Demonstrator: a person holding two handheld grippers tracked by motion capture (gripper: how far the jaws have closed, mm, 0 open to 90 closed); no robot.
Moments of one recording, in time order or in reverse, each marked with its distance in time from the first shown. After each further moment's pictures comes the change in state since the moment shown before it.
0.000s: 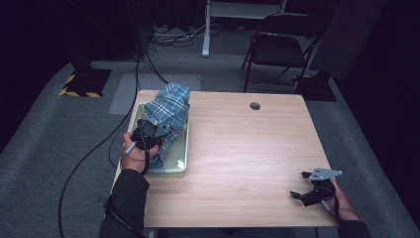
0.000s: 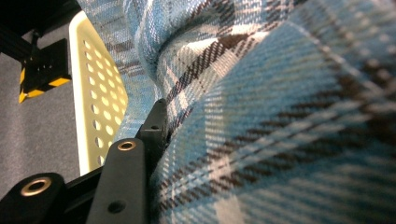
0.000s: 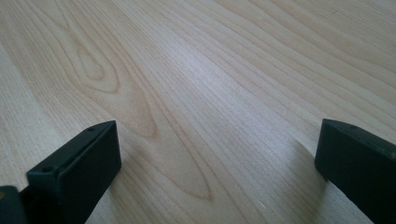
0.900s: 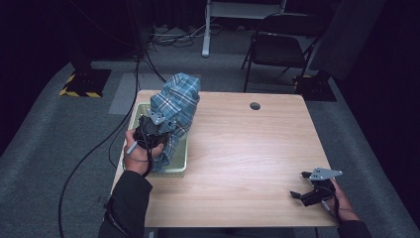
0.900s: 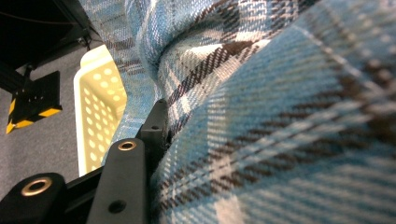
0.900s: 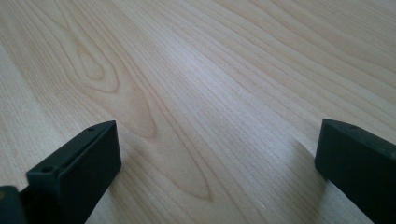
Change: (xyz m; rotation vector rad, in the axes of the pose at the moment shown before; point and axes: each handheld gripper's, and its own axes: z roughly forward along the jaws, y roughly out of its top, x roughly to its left) left arm -0.016 0.019 -0.042 -0.123 -0.056 0.003; right arm 0.000 0.000 0.000 0.000 0.000 0.000
